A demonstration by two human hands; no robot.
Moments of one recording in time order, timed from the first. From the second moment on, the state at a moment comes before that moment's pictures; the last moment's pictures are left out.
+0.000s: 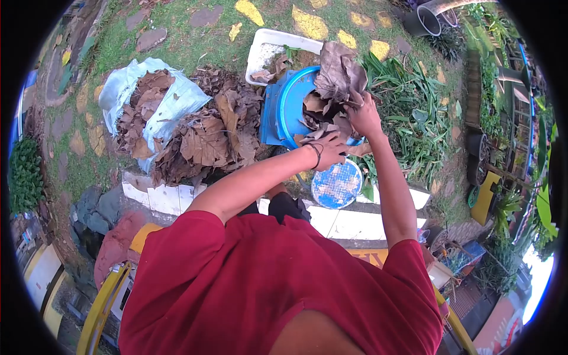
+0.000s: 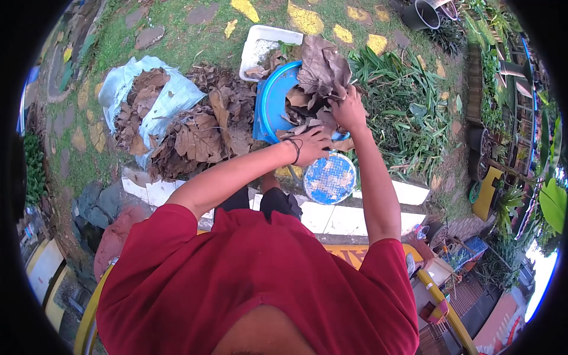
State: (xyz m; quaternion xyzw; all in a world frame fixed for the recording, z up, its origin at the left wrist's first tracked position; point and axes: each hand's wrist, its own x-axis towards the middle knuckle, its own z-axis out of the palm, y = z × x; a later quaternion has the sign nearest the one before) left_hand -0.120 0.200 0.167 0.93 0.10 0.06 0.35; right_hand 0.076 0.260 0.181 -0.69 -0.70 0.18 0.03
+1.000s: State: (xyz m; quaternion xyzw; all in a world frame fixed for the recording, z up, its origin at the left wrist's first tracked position) left_hand -0.179 0.328 0.221 0.88 0.35 0.05 0.33; right_hand 0.028 0.308 0.076 -0.45 -0.70 0.52 -0.17
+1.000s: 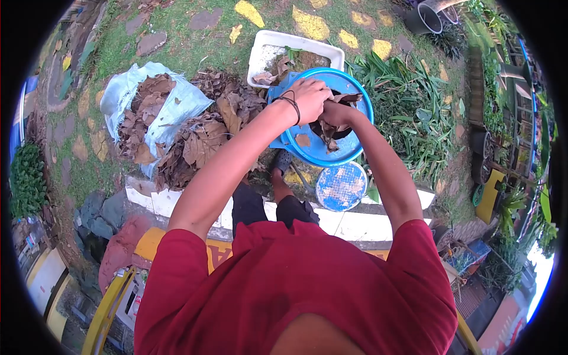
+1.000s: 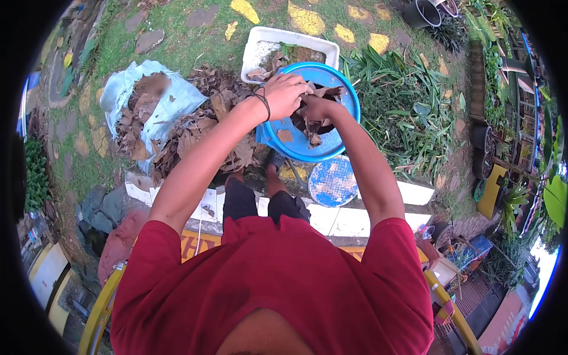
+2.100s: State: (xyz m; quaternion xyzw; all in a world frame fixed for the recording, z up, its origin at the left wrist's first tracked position) left_hand -0.290 0.226 0.244 0.72 0.38 0.02 0.58; right_hand 0.040 0.282 0.227 -0.59 -0.62 0.51 0.10
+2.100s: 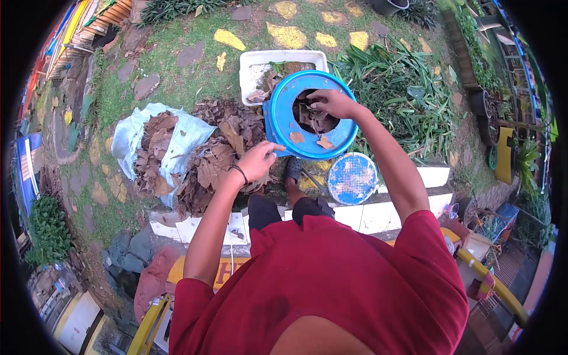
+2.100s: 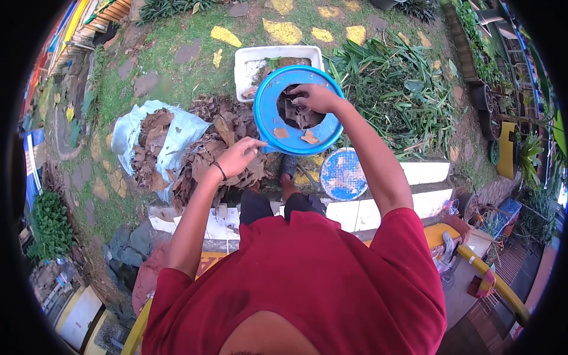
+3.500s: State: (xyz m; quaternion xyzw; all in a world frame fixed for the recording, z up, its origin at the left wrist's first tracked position) left_hand -0.296 0.173 0.219 0.75 0.34 -0.14 0.55; right_hand -0.005 -0.250 0.138 -0.77 -0.24 0.59 0.03
